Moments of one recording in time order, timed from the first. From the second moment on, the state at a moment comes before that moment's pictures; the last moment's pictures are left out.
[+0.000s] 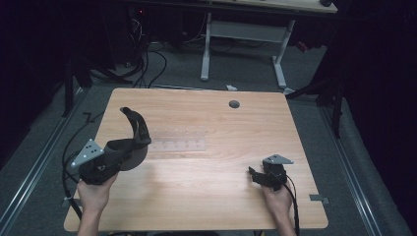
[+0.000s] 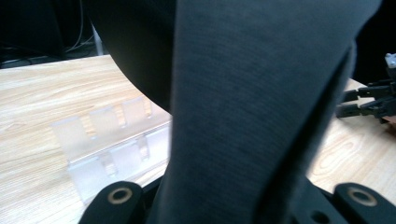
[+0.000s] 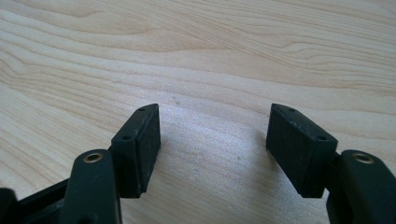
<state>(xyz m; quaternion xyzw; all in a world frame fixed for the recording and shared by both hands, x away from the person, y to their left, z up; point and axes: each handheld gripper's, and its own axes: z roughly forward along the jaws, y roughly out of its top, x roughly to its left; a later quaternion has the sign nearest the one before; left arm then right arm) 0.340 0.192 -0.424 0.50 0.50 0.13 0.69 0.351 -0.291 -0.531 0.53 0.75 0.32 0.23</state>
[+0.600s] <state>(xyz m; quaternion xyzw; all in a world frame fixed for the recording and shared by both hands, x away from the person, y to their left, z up) 0.355 0.198 -0.426 0.50 0.51 0.16 0.68 0.351 -0.291 -0.531 0.53 0.75 0.32 0.23</state>
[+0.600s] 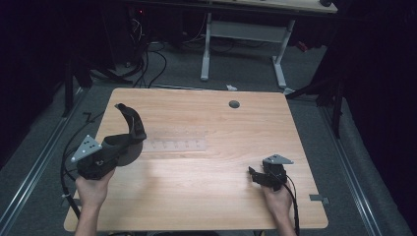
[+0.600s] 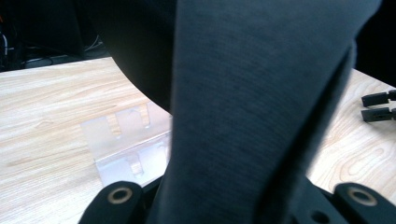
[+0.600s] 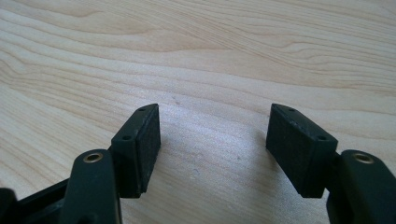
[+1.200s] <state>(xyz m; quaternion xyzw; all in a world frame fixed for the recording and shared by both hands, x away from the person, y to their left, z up) 0.375 0.199 -0.424 0.50 0.51 0.18 0.67 0.351 -0.291 -0.531 0.53 0.75 0.32 0.23</state>
